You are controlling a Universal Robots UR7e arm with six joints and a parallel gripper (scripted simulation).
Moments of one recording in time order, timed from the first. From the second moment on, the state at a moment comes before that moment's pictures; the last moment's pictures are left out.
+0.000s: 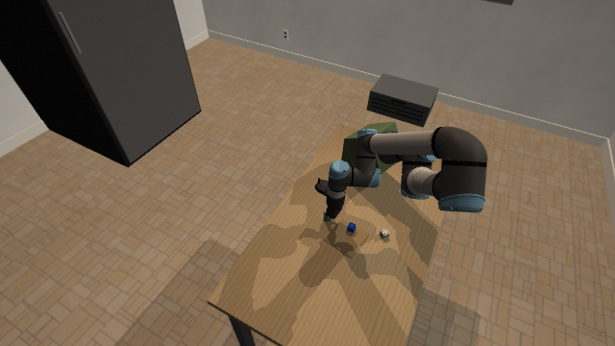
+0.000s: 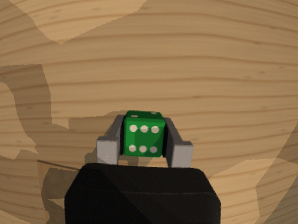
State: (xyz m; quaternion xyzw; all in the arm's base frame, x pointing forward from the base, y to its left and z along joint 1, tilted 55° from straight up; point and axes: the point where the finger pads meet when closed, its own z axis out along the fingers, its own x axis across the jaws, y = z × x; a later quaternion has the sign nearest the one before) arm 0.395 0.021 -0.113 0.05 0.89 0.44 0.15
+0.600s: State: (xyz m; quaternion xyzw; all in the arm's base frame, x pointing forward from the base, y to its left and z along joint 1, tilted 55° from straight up) arm 0.383 -0.010 -0.090 0.05 0.89 0.44 0.15
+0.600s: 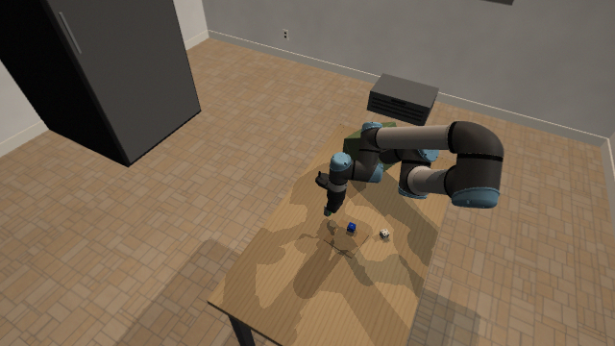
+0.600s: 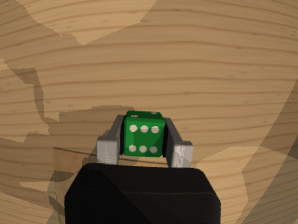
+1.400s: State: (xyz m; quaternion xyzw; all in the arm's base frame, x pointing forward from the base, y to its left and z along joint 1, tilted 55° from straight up) arm 0.365 -0.054 -0.056 0.05 0.89 0.44 0.15
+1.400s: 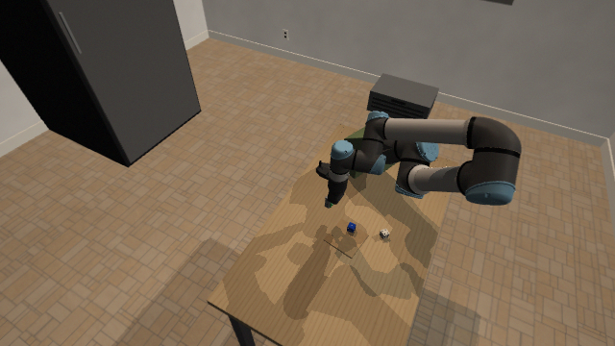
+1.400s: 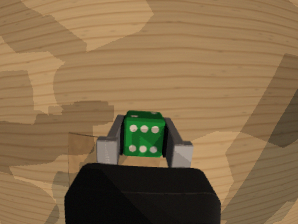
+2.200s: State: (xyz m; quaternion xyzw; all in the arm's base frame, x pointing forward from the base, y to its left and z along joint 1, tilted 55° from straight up) arm 0.384 -0.030 -0.014 0.12 0.88 0.44 0.12
